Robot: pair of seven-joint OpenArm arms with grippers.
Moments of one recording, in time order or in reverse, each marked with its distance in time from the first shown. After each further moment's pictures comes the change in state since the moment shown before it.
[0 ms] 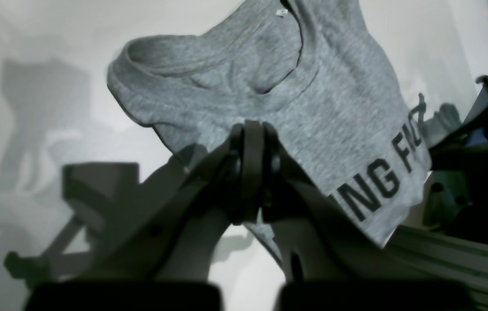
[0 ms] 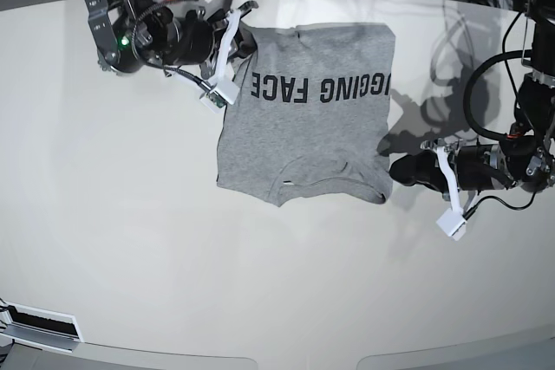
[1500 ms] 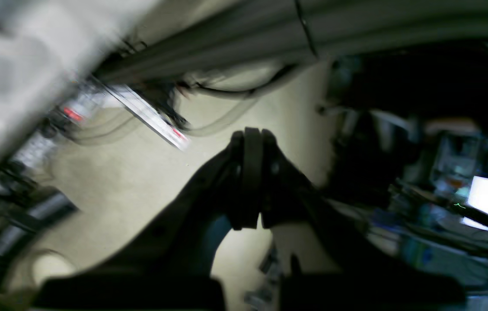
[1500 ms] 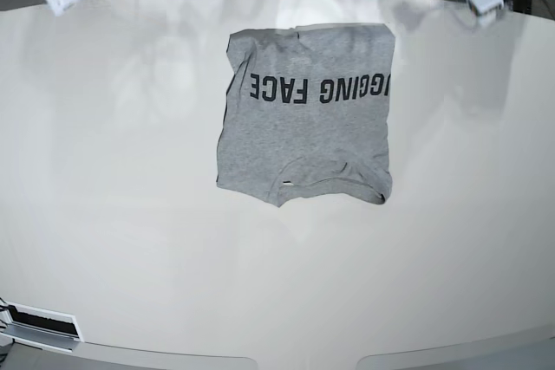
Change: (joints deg) left arm 69.1 -8.5 -31.5 48.4 -23.3 -0.2 23.2; right arm -38.3 0.5 45.7 23.5 46.7 10.8 -20.4
